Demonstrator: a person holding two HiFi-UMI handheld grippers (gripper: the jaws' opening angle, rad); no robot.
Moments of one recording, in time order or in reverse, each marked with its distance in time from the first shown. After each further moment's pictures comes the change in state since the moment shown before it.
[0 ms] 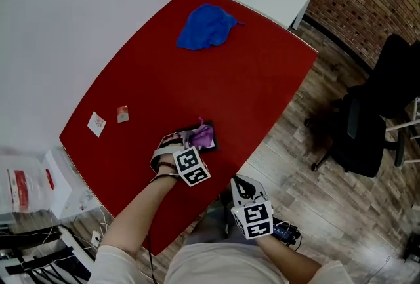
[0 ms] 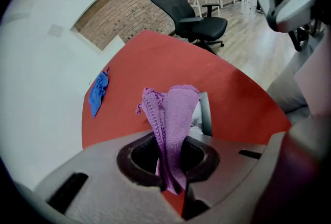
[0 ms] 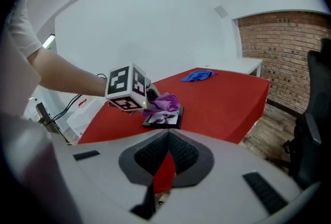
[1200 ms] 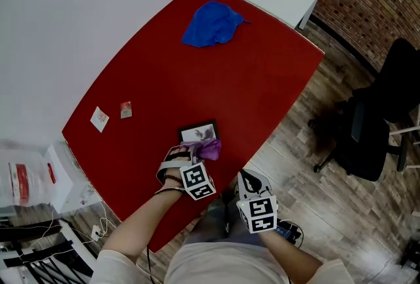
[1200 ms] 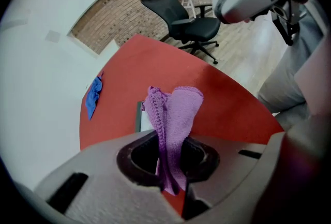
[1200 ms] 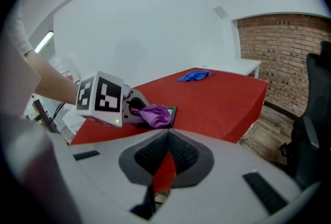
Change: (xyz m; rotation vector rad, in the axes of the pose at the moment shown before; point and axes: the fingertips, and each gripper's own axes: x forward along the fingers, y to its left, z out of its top) left arm -0.015 -0.046 0.008 0.032 -0.024 0.001; right arm 0.008 -0.024 0.000 -0.017 0.004 -0.026
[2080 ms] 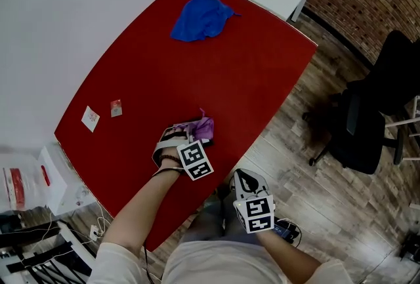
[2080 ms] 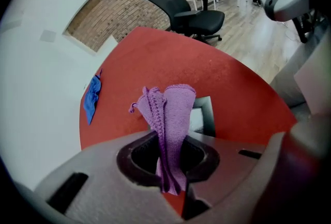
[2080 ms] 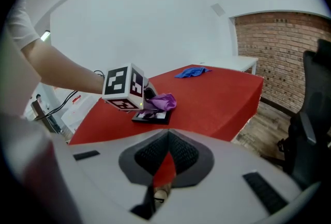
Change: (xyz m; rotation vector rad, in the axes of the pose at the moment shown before) left arm 0.036 0.042 0.012 0.035 0.057 0.007; right arm -0.006 -0.009 -0.014 0.019 0.032 -0.019
